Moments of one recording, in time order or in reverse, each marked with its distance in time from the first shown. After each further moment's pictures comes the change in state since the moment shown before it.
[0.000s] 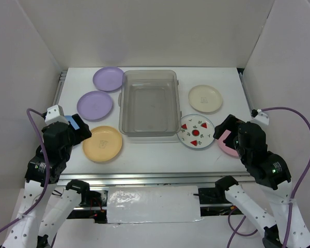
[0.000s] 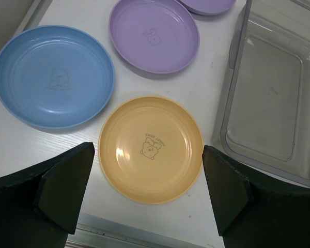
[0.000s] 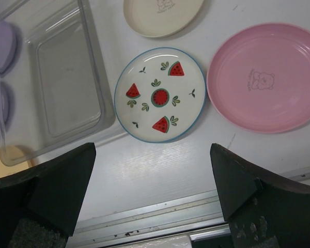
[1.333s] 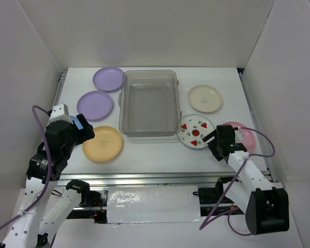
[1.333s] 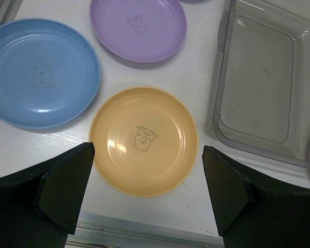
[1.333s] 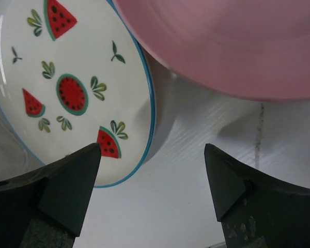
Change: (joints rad) left arm 0.000 0.027 0.000 0.003 0.079 0.028; right arm -0.325 0.307 -0.650 0.569 -0.279 0.352
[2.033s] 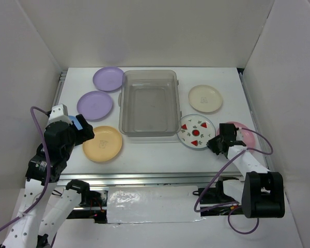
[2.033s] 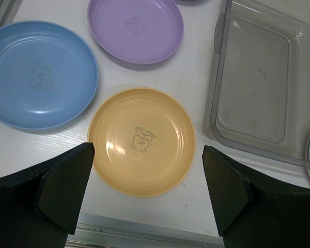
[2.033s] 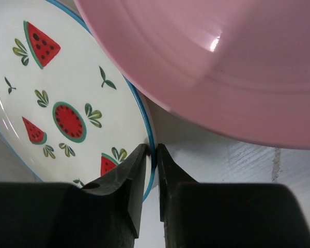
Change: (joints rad) left arm 0.000 -0.014 0.000 0.001 0.010 0.002; right arm -0.100 0.205 -0.013 0.170 -0.097 0.018
